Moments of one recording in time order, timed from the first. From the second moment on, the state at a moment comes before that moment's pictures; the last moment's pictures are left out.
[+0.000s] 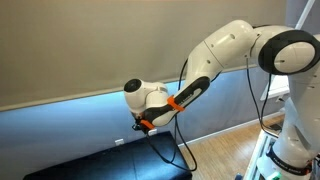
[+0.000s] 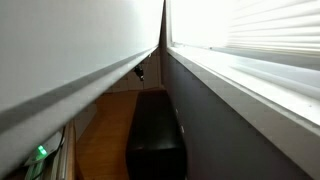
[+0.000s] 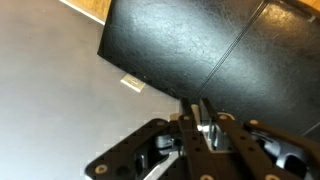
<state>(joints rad) 0.46 0.48 0.08 -1.82 -0.46 2.32 0.85</state>
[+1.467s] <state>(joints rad) 0.50 0.63 0.09 -1.61 -0.41 2.15 0.66</state>
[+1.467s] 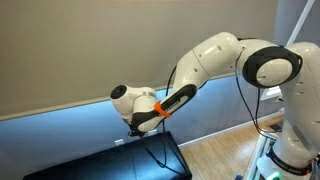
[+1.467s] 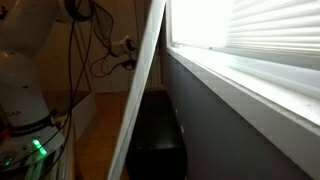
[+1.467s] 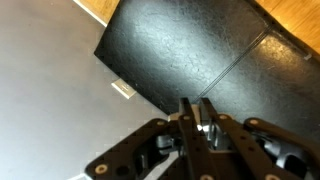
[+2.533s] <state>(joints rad) 0.53 0.46 0.04 -1.64 -0.66 2.13 0.94</state>
